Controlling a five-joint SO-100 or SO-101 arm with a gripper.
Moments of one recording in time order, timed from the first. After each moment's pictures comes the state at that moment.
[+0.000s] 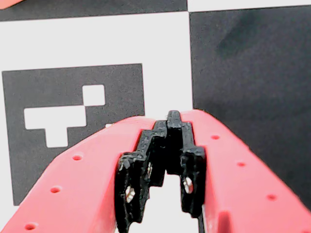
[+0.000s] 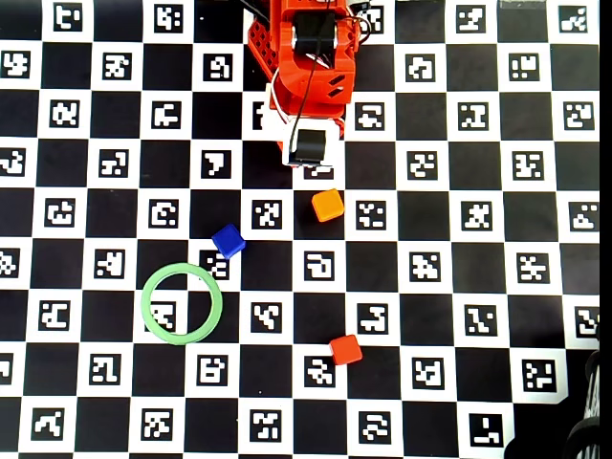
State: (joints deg) arm 1.6 189.6 179.4 74.4 -87.9
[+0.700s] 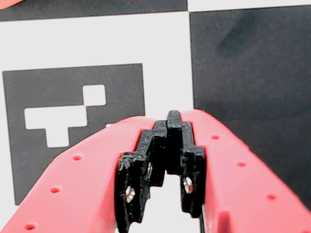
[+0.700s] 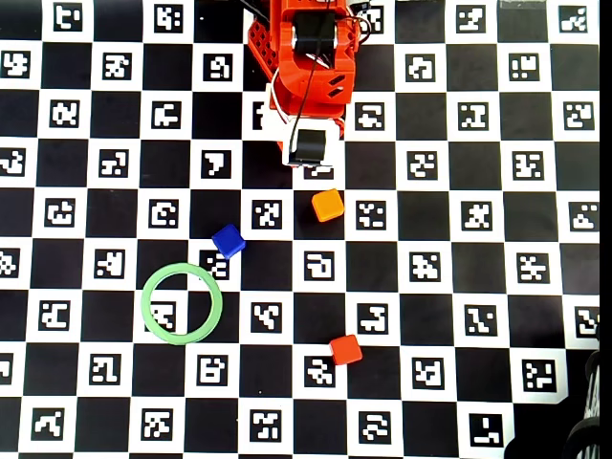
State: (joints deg) arm 1.2 189.6 179.4 74.4 -87.7
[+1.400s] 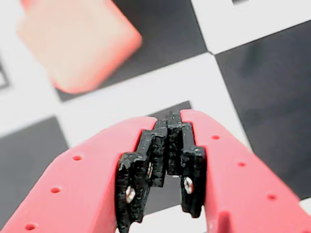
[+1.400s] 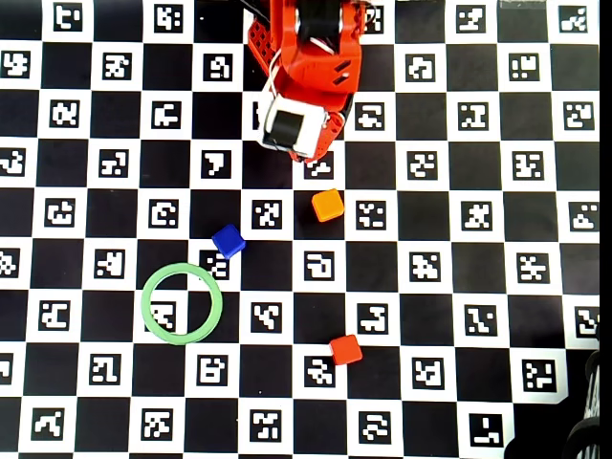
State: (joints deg) arm 0.5 161.2 140.1 80.0 -63.8
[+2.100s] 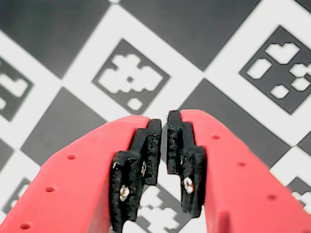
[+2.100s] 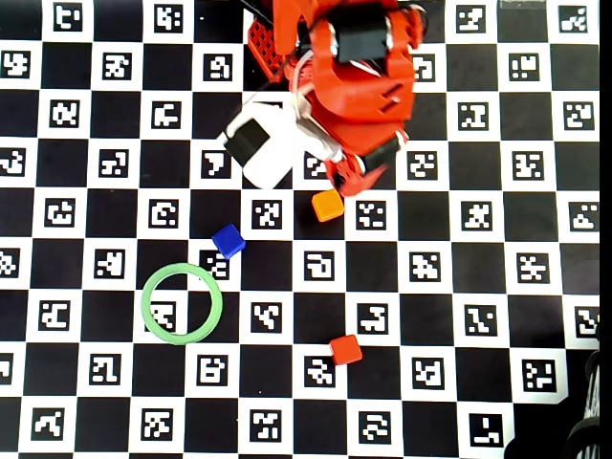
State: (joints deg) arm -8.7 101.9 67.8 99.9 -23.0
